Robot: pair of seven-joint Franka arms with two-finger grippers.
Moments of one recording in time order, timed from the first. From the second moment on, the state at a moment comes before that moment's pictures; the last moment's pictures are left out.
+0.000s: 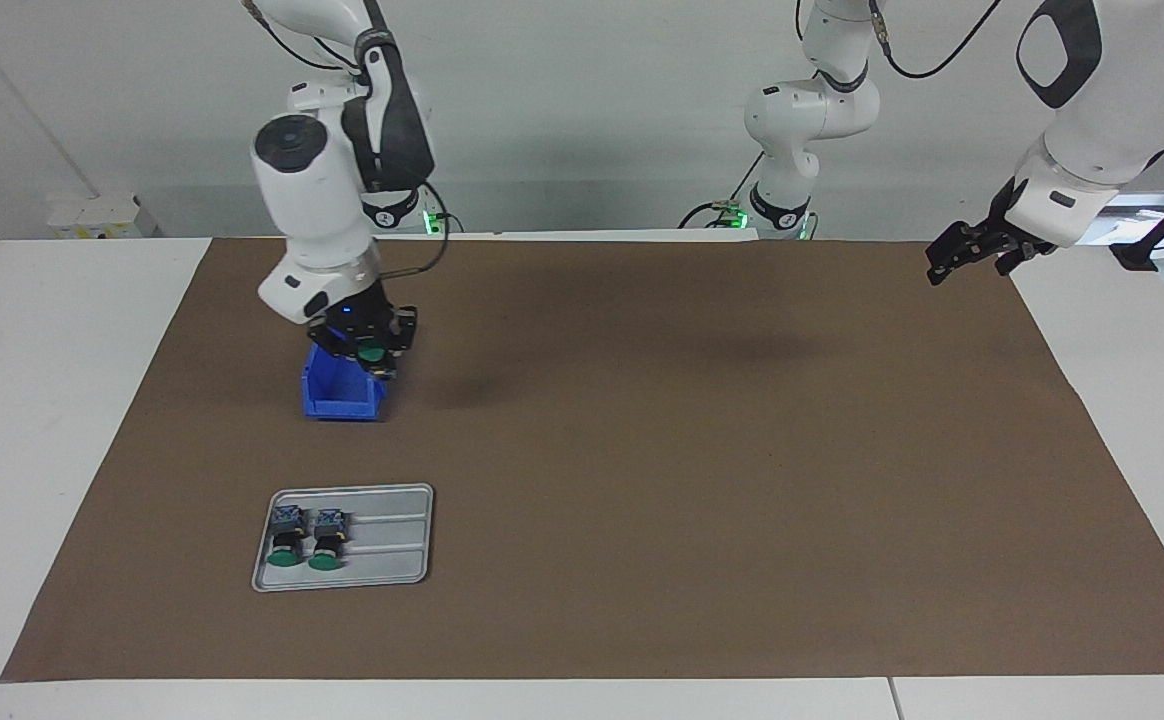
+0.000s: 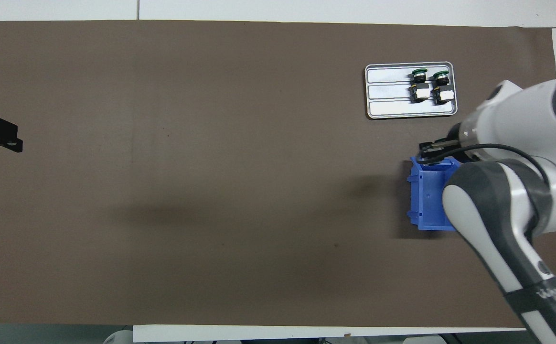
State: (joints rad) left arm 0.04 0.00 -0.09 -1.60 0.03 1.45 -0.08; right arm 0.08 -0.08 -0.02 -2.12 0.01 2.03 -0.03
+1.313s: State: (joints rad) left arm 0.04 0.00 -0.09 -1.60 0.03 1.45 -0.08; right arm 0.02 -0.04 -0.01 -2.36 0.02 2.30 0.03
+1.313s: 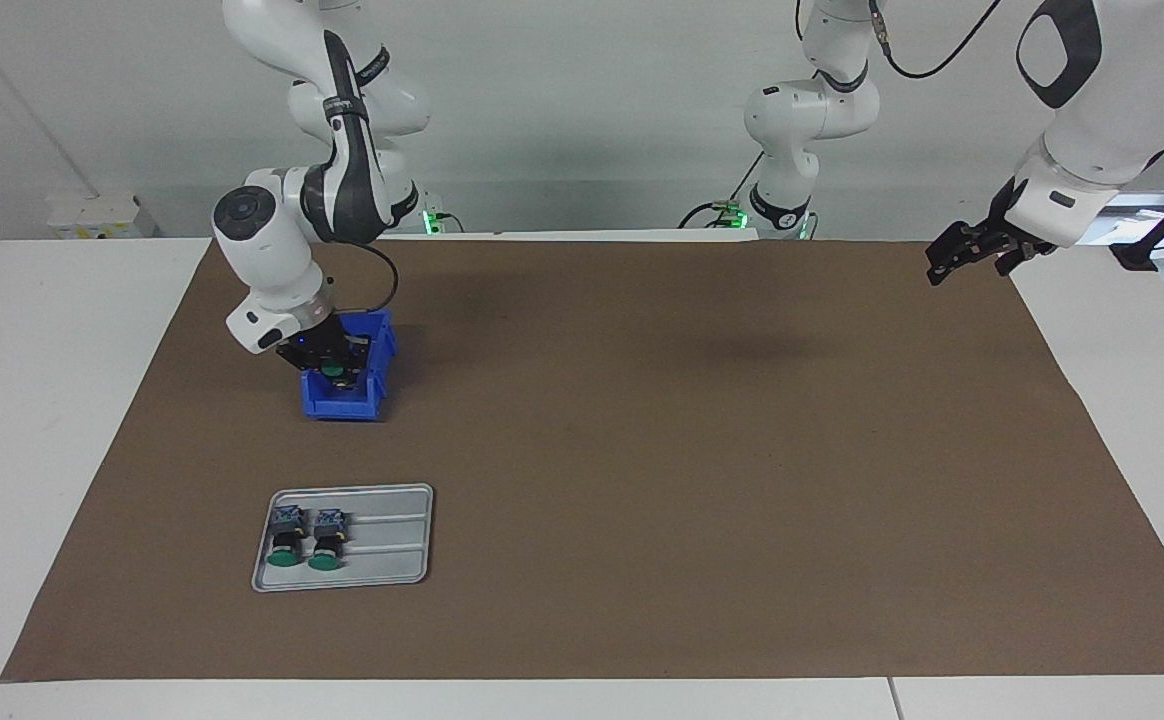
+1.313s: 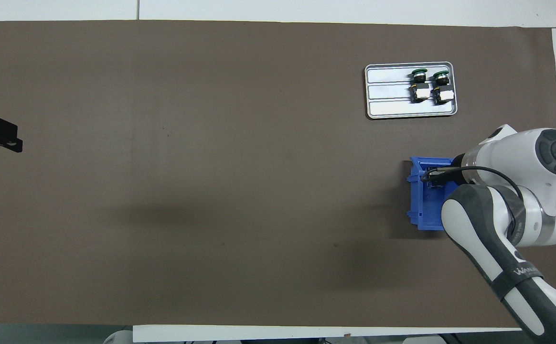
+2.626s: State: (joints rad) left arm 0.04 0.00 -0.09 -1.60 0.03 1.45 -0.08; right arm 0.02 -0.05 -0.01 -2.29 0.02 2.19 0.03
